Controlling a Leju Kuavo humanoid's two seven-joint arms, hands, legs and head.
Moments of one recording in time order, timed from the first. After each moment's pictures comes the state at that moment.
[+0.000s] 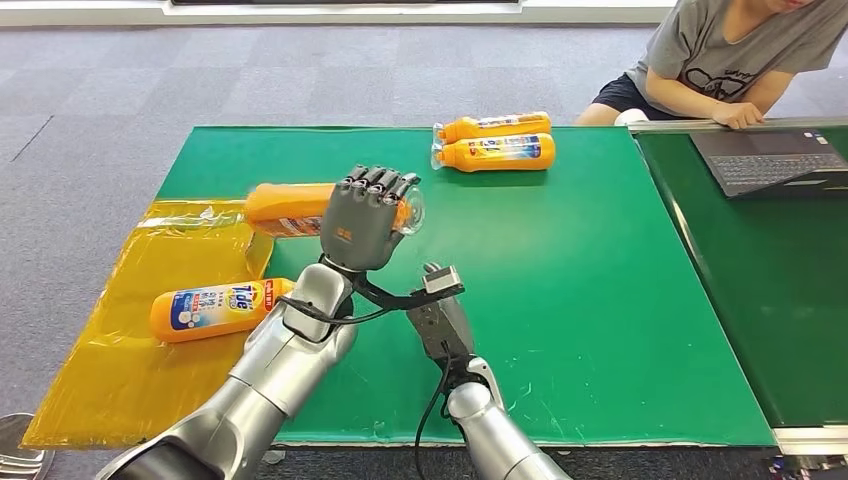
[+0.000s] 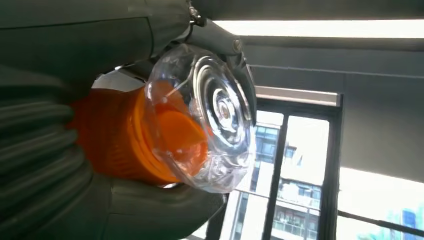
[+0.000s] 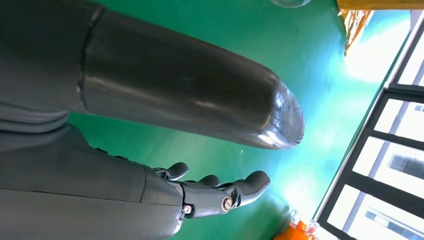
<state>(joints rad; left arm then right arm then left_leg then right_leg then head) -0.66 -0.24 -0.42 -0.70 -1.43 0.69 -0.04 -0.43 0.34 0.33 -0.47 0.32 -0.35 -0.59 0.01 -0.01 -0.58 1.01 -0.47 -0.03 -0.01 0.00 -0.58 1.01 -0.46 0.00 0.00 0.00</state>
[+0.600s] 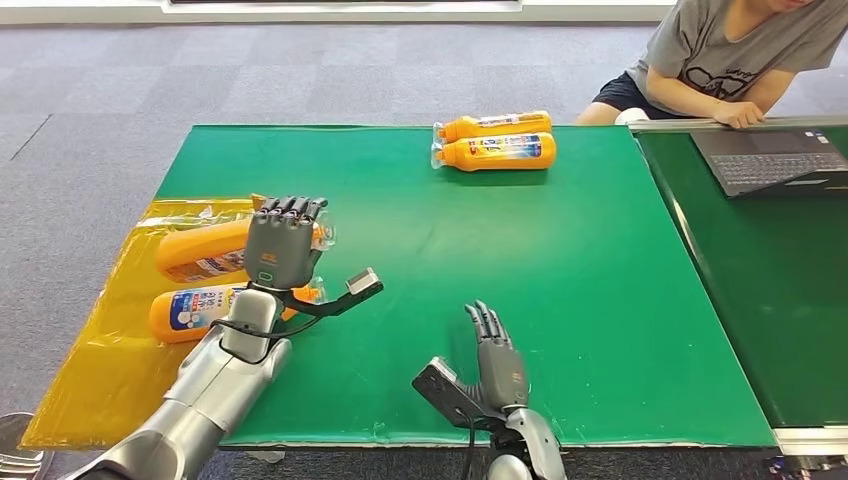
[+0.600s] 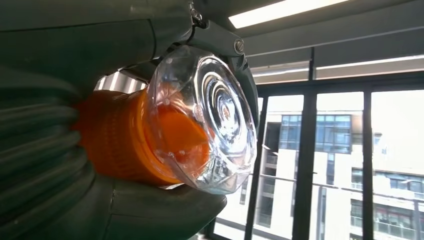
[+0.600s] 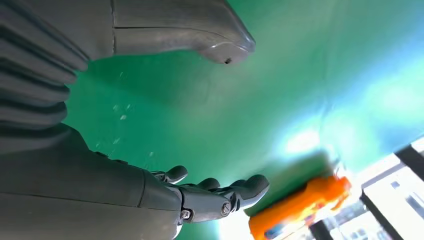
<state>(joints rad) -0.55 0.00 -0.41 -0.76 -1.48 0.69 0.17 0.00 0.18 0.33 -1.15 0.96 -0.33 -0.18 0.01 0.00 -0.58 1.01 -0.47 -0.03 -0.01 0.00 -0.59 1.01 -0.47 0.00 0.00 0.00</state>
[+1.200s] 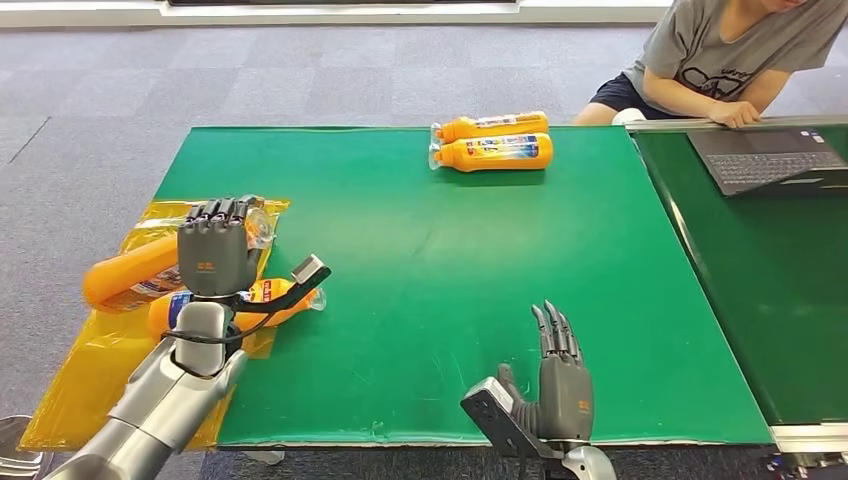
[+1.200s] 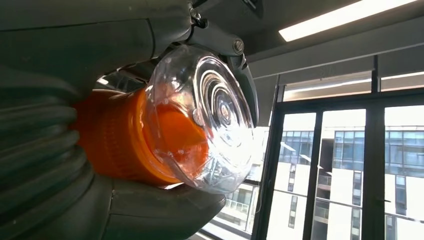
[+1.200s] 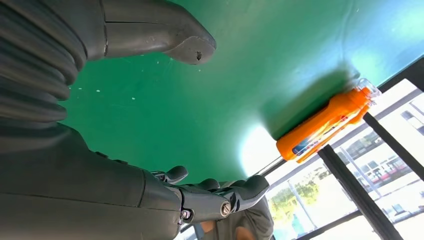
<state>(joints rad) -0.47 0.19 -0.46 -0.95 -1.48 0.65 0.42 0.23 0.10 0.29 -1.57 1.05 -0.37 -0.10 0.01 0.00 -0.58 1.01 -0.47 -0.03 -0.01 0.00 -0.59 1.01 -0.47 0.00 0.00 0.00</state>
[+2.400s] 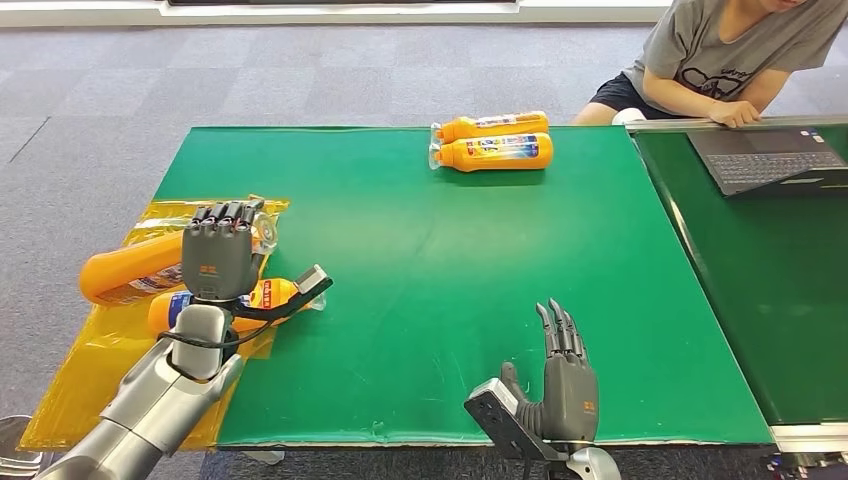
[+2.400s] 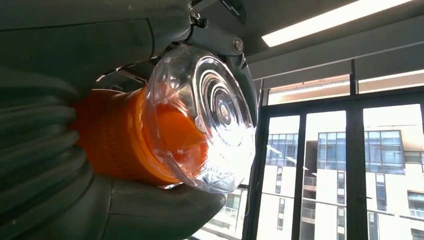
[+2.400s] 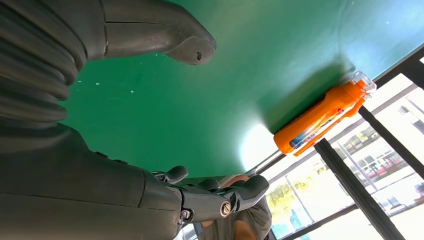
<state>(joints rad) -0.48 0.24 -0.51 -0.97 -1.48 0.64 0.43 0.24 0.09 0.29 -1.61 1.05 -0.37 -0.10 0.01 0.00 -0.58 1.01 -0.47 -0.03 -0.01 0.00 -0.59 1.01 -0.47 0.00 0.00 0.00</state>
